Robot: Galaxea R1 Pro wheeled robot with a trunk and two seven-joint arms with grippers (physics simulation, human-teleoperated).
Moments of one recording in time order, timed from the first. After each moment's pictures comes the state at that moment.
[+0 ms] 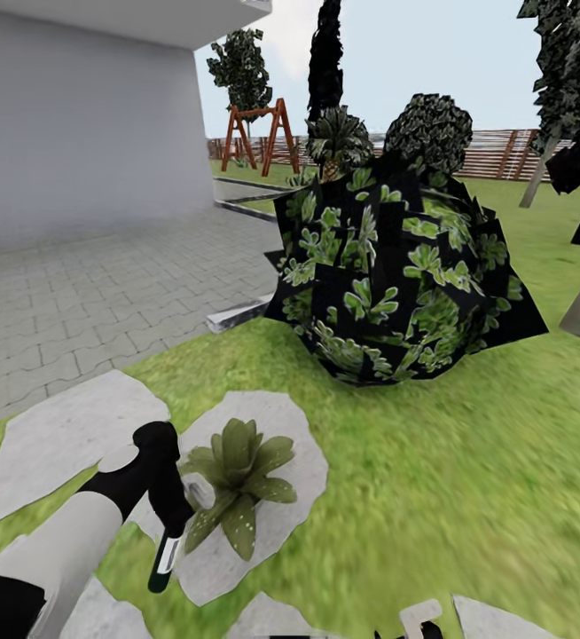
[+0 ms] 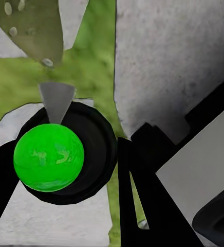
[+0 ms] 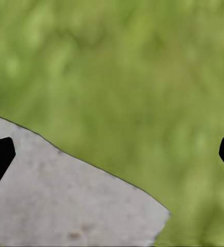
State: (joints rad) left arm -0.83 0.10 -0.26 -0.69 -1.19 0.88 -1.56; right arm -0.42 -0.01 0.24 -0.03 -0.01 -0.35 -0.03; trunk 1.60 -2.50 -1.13
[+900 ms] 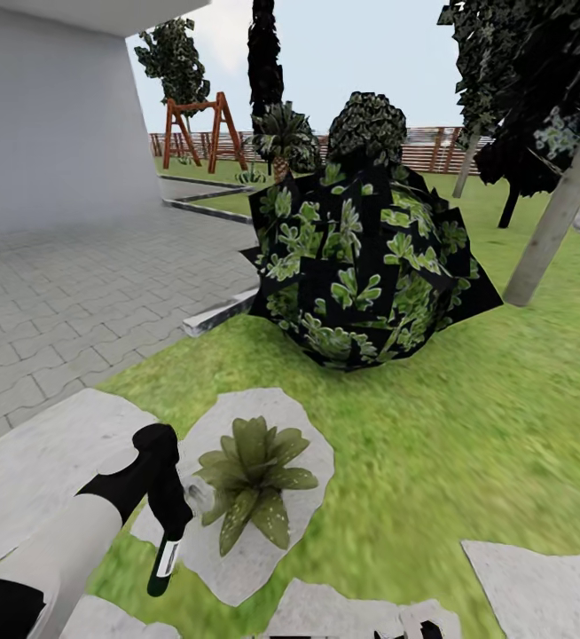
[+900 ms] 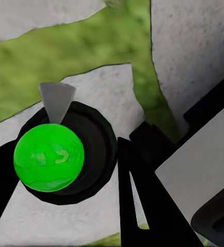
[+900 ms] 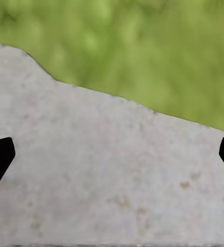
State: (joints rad) left arm -0.82 0.10 -0.26 -0.69 -1.19 0.88 -1.56; right arm -0.42 0.00 0.24 -0.04 -0.01 -0.35 -0.03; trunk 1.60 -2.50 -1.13
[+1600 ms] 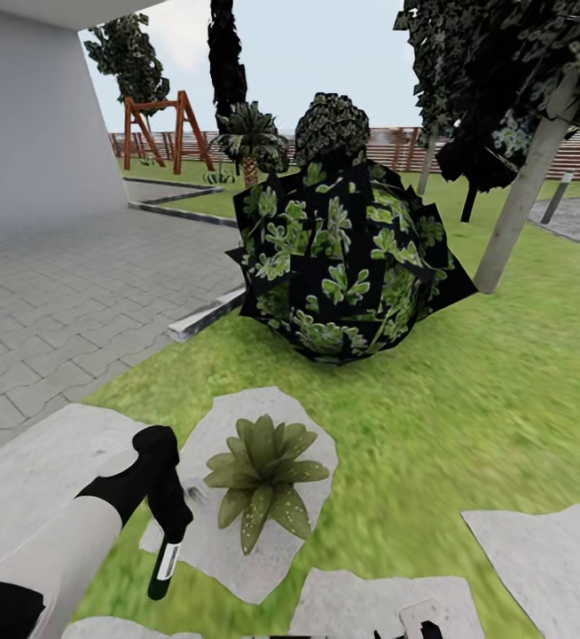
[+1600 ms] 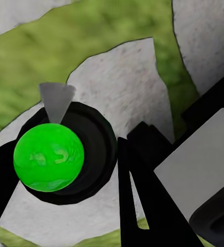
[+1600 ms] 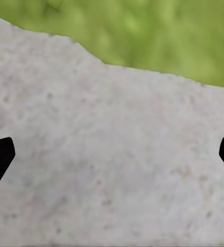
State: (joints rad) left arm -0.81 0.10 -0.25 -0.69 -1.19 0.88 -1.56; right arm -0.42 0.00 0.24 -0.04 -0.01 -0.35 -0.03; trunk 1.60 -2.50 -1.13
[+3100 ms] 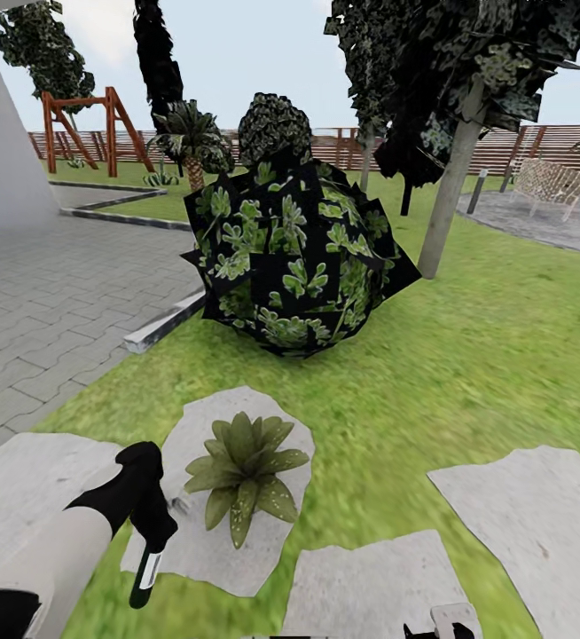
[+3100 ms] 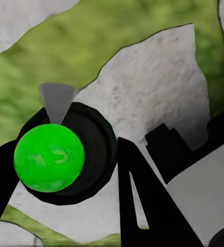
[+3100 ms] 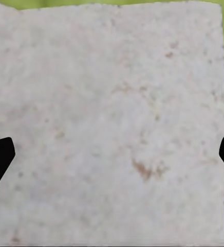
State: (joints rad) left arm -0.79 0.11 -0.12 -0.58 -1.16 0.87 -1.33; right arm -0.42 -0.08 0.24 -0.04 -0.14 -0.35 -0.03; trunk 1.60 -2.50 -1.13
